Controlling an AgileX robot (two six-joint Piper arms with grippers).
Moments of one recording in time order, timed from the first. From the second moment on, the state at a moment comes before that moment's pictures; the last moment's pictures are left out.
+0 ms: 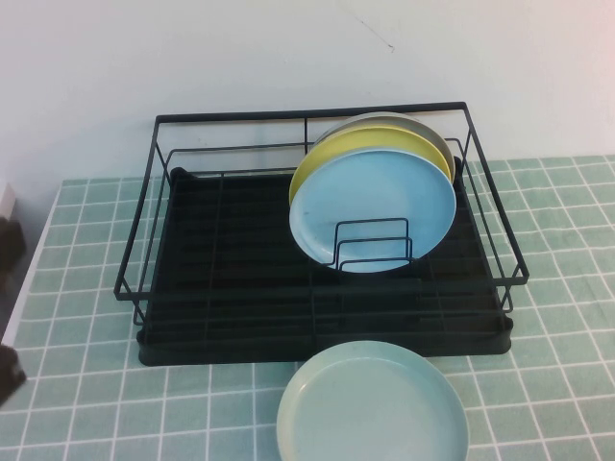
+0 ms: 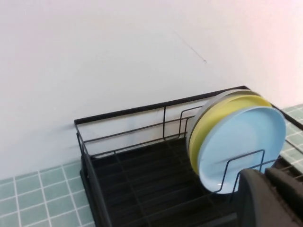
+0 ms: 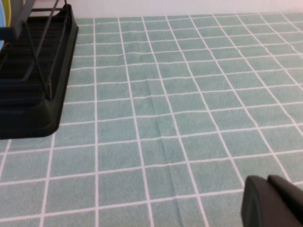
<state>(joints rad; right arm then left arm) -0.08 -0.01 0.01 -0.01 0.45 0.00 -0.39 0.56 -0.71 -0.18 0.40 0.06</state>
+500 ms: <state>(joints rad) -0.08 -0.01 0.01 -0.01 0.45 0.00 -0.39 0.53 -0.50 -0.17 0.45 0.06</state>
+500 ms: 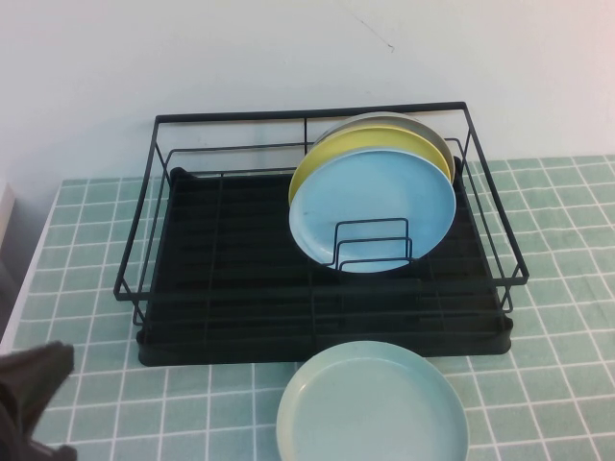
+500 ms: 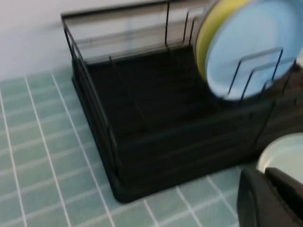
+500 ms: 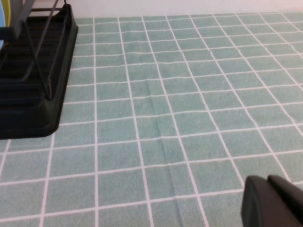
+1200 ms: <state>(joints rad) -0.08 -0.01 0.01 -0.01 0.45 0.00 -0.39 0.35 -0.31 0.02 0.50 0.10</state>
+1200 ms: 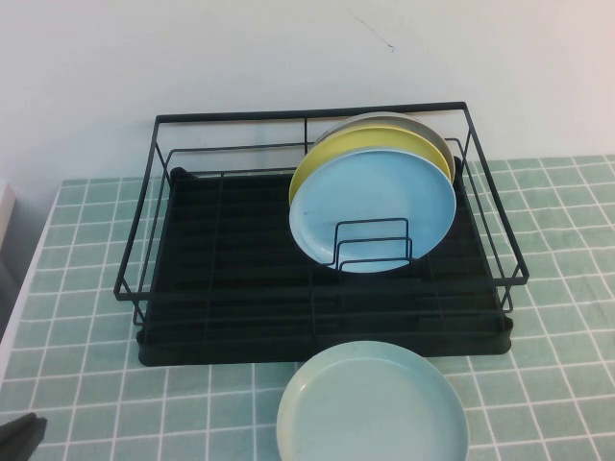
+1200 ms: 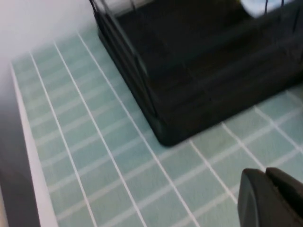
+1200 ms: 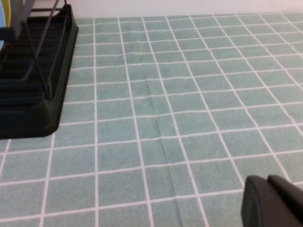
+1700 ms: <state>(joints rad) -0.08 -0.01 0.01 -0.01 0.45 0.00 -0.16 0.03 0.02 0.03 0.07 -0.09</state>
